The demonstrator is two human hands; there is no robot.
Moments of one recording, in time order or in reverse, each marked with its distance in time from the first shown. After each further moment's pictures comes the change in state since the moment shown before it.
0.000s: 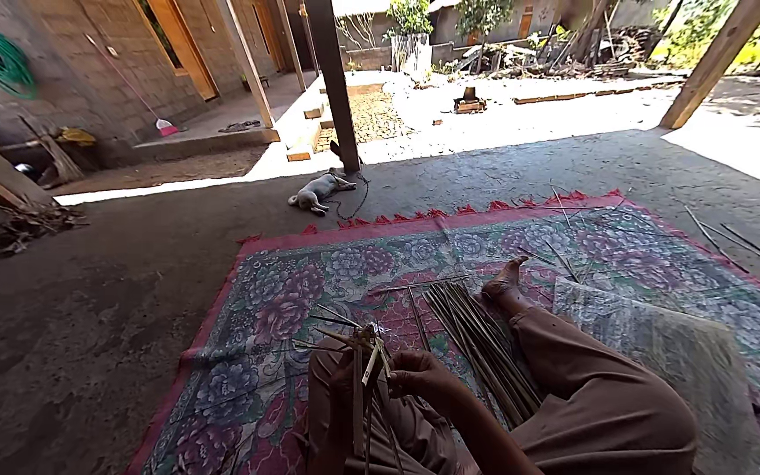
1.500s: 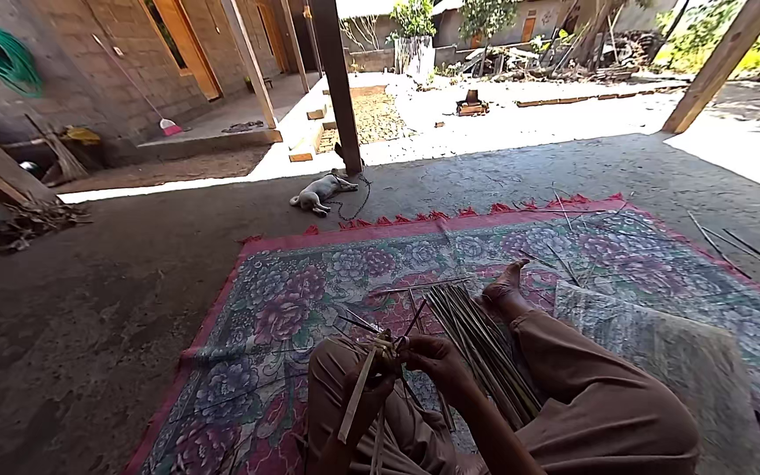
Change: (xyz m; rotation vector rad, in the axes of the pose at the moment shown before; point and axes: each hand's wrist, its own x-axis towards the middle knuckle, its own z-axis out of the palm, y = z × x) left_hand -0.001 0.010 0.007 -0.179 -0.259 -0.249; right_hand -0.004 -0.017 -0.003 -0.150 0.284 -0.255
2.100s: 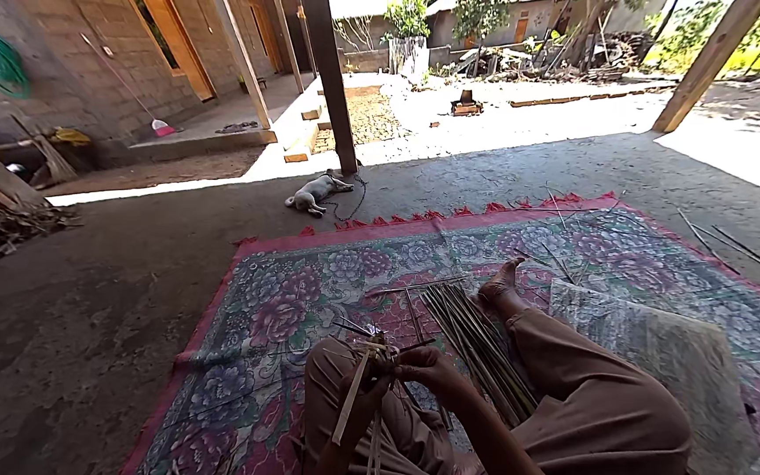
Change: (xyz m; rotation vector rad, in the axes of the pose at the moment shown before) left_hand -0.004 -0.010 -0.003 -0.067 -0.001 -0.005; right_hand -0.002 0.009 -0.004 -0.016 -0.123 0.133
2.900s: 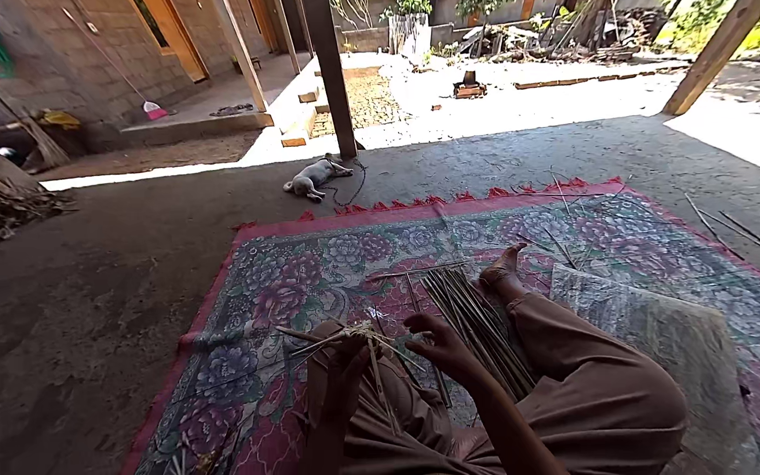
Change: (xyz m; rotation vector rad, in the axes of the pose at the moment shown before) left_hand -0.007 0.003 -0.012 -0.449 0.217 -0.104; right_hand -0.005 -0.010 -0.011 -0.542 0.086 -0.139
